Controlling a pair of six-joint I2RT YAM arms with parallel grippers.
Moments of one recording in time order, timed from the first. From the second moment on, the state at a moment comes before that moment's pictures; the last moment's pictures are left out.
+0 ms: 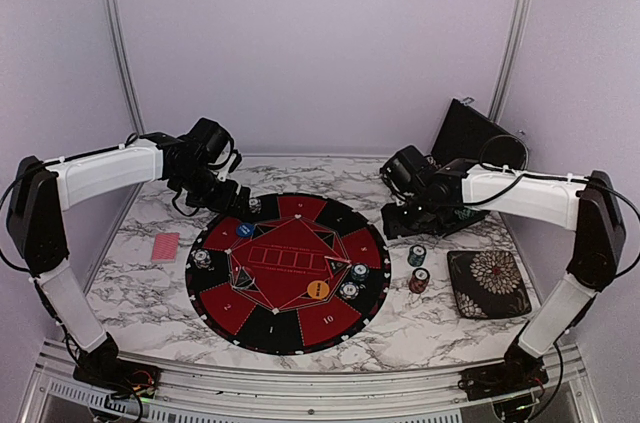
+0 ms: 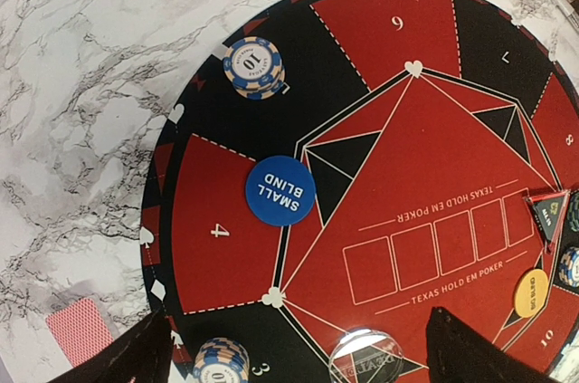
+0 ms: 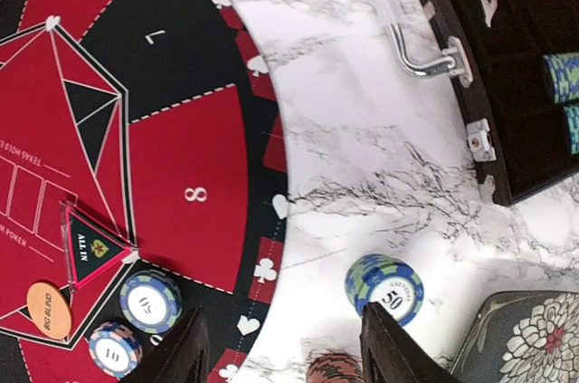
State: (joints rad) left arm -0.53 1.72 1.39 -0.73 -0.05 -0.20; right arm 0.68 1.64 1.23 -0.69 0.24 0.44
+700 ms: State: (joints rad) left arm -0.53 1.73 1.39 -0.73 -0.04 -0.20; right arm 0.52 1.62 1.07 -0.66 0.20 0.37
